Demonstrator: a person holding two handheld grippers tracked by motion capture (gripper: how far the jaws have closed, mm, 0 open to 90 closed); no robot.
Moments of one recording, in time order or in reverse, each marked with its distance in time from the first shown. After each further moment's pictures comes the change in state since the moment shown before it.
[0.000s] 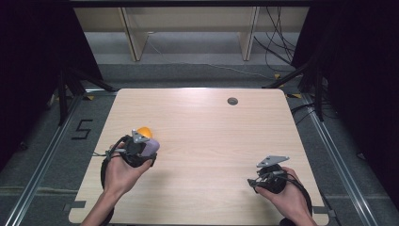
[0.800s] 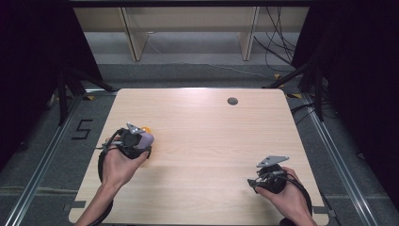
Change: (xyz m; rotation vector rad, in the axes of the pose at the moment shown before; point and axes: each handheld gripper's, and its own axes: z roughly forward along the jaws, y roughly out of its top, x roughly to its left) left arm 0.016 0.013 0.000 0.029 0.068 -0.052; right arm 0.000 0.000 0.001 0.001 0.003 0.002
